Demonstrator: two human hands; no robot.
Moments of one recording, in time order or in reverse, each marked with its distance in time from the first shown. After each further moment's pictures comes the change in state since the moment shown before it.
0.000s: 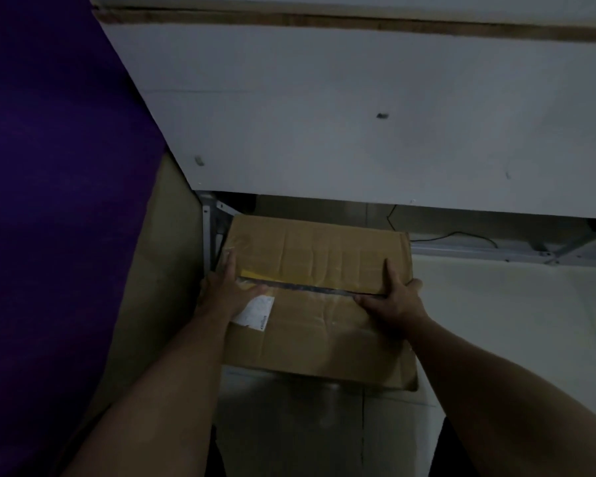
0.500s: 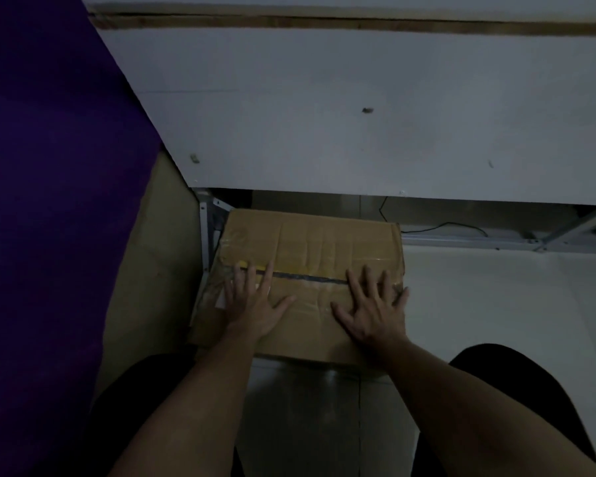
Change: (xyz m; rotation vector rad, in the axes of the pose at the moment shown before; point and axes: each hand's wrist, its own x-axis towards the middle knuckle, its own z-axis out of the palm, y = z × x) left_hand -0.045 0.026 0.056 0.358 0.146 0.232; right_hand -0.044 0.006 0.040 -0.675 0.131 -0.293
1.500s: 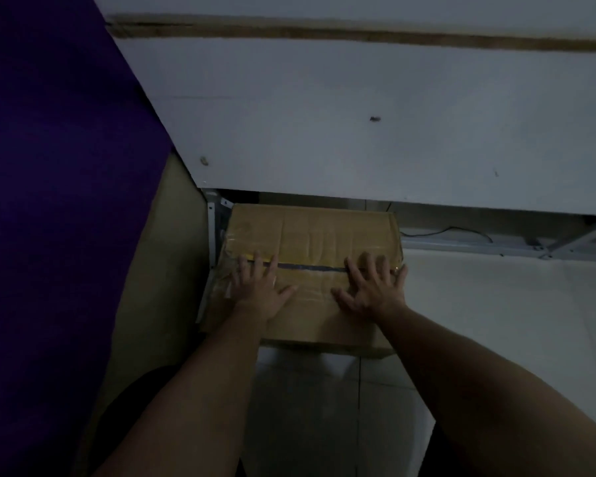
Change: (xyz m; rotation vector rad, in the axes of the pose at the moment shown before) left_hand 0.017 0.013 -0.035 0.070 -0.109 -0.034; right_hand 0.042 0.002 -0.035 -0.132 -0.115 -0.073
